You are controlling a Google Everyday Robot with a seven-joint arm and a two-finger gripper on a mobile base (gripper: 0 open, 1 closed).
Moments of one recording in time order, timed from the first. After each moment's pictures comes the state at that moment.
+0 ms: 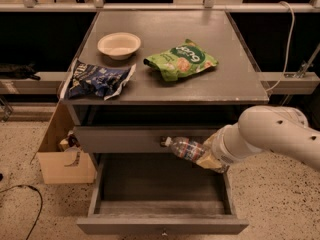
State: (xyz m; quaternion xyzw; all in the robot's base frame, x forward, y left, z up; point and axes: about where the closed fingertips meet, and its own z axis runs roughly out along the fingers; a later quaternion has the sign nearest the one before) arm 0.493 -0.142 0.667 -0.55 0.80 0.05 0.23
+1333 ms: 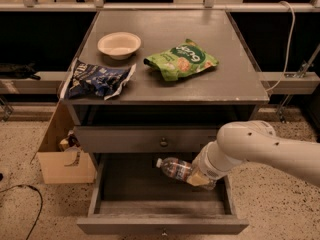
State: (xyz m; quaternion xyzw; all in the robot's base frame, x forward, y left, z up) arm 0.474 -0.119 0.593 -0.57 0.80 0.08 0.17
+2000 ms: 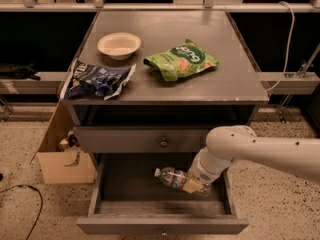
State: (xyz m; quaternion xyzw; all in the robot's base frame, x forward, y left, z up) arm 0.477 -0.109 0.529 -0.57 0.81 0.12 0.11
